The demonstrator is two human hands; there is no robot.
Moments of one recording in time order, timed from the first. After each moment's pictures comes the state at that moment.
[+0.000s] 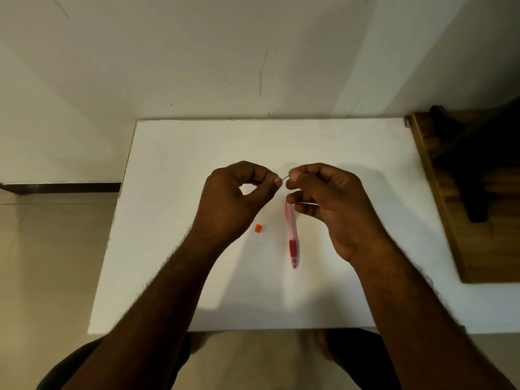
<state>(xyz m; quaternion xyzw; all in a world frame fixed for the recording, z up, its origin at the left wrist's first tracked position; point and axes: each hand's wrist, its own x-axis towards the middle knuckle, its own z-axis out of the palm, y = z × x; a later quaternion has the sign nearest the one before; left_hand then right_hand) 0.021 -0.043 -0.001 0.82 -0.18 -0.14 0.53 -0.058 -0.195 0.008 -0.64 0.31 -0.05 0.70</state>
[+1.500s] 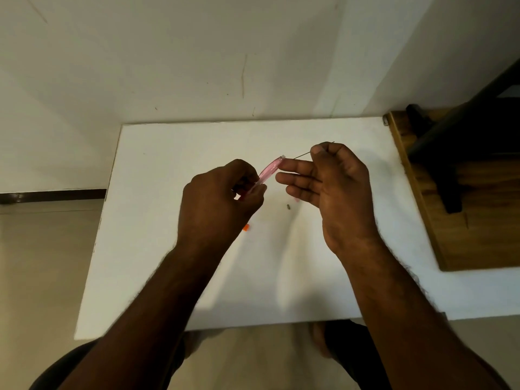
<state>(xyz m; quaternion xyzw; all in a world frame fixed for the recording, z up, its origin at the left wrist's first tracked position) 0.006 -0.045 0.002 0.89 -0.23 0.00 0.40 -0.067 -0.197 0.031 -0.55 0.29 -0.17 0.76</state>
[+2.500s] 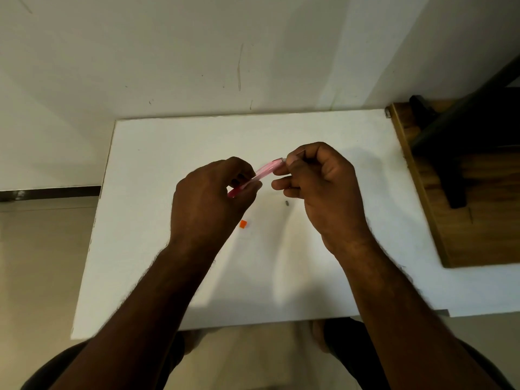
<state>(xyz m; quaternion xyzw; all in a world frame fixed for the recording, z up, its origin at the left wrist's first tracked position) 0.009 -0.044 0.000 0.90 -0.25 0.01 0.36 -0.067 -0.197 0.012 -0.68 0.26 -0.16 0.67</state>
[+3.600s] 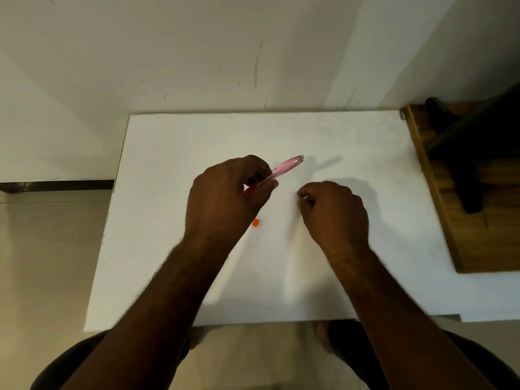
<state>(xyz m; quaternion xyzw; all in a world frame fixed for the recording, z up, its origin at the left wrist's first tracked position) 0.015 -0.040 -0.001 0.89 -0.26 -0.01 0.37 -0.071 -0.198 -0.036 -0.93 0.30 0.00 0.20</state>
